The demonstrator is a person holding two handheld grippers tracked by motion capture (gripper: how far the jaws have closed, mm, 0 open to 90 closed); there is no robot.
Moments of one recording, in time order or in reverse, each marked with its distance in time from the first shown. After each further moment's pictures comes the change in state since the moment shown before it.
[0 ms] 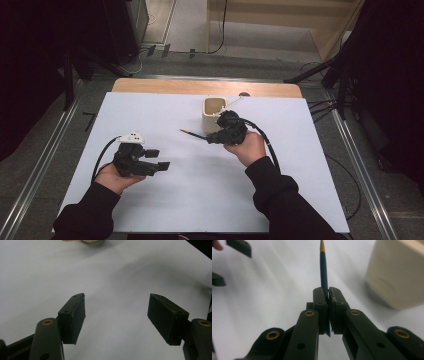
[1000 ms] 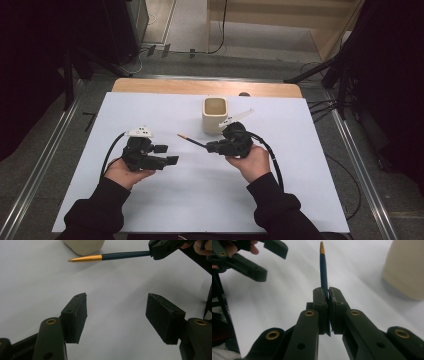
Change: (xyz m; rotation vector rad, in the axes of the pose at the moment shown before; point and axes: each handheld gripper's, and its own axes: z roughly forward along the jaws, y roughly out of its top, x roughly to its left) left arm -0.011 0.020 0.010 -0.019 -0.012 -0.025; right arm 0.029 -0.030 -0.018 -0.115 0.039 0.016
